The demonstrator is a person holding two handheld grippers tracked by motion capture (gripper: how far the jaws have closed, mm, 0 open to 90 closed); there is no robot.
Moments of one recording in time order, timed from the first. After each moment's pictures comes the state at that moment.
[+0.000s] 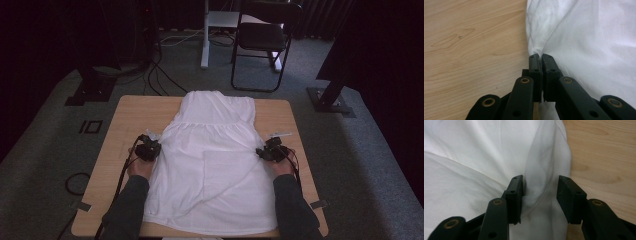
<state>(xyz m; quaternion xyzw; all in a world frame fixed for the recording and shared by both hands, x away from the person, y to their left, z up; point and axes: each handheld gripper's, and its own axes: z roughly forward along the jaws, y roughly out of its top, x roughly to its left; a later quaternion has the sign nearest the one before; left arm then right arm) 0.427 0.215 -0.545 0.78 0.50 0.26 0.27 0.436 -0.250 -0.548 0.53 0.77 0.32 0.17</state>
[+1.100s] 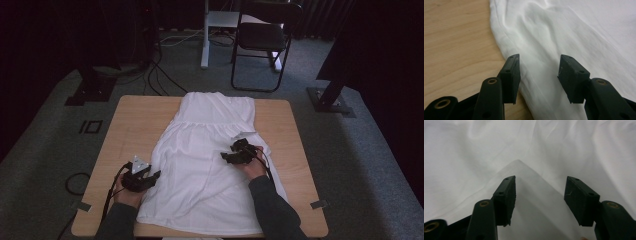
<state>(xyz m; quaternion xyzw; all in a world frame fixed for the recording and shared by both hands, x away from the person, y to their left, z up) 0.319 0.235 -0.551 0.79 0.45 0.22 0.35 0.422 -0.138 -0.530 0.40 0.83 0.37 0.12</state>
